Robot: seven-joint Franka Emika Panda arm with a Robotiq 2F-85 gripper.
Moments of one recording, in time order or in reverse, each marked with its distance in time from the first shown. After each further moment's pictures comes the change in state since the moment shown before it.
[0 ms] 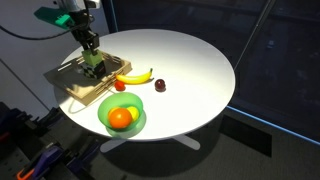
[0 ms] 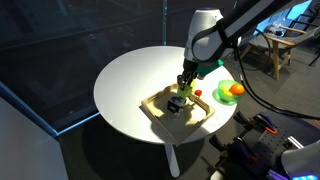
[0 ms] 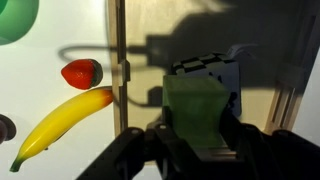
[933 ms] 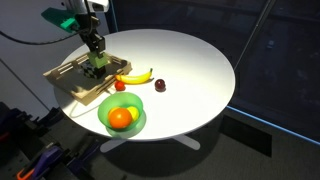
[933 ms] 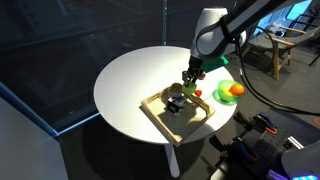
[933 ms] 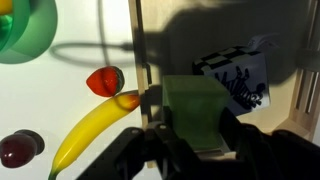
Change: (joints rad) arm -0.067 -0.006 -0.006 -0.011 0.044 0.002 -0.001
